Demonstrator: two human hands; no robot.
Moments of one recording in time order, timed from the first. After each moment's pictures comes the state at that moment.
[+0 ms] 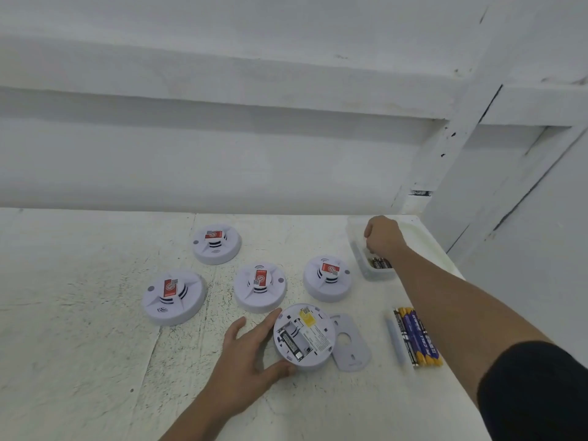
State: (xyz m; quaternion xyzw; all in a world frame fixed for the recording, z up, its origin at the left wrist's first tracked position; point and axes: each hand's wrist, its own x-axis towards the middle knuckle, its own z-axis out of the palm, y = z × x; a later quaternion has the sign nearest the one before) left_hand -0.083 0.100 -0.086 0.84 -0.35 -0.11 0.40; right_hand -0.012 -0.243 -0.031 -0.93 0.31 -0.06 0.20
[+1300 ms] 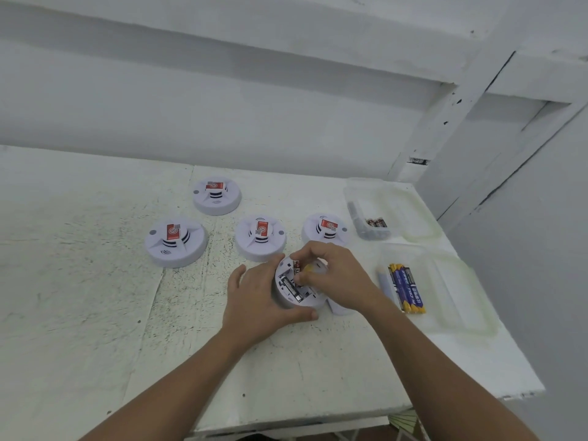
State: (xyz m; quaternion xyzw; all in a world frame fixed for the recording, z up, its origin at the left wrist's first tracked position) left_hand -0.098 0.085 -0.082 0.87 -0.26 -0.07 0.42; right_hand -0.137 -0.071 -0.017 -0.90 0.09 0.01 0.43
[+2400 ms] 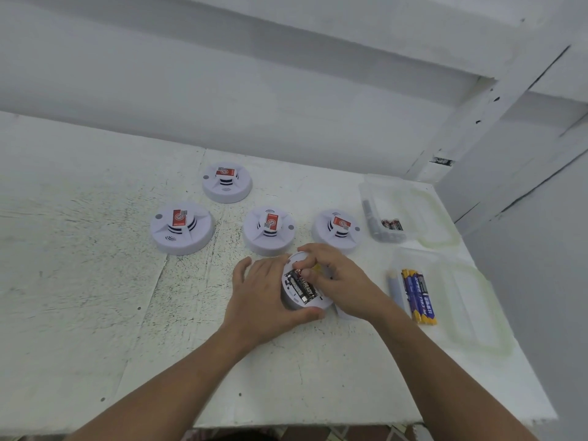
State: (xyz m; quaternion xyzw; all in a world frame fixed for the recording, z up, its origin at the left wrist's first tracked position) left_hand -0.098 0.082 -0.088 0.90 -0.28 -0.02 0.34; right_hand -0.128 -0.085 -0.049 -0.88 0.04 0.05 0.48
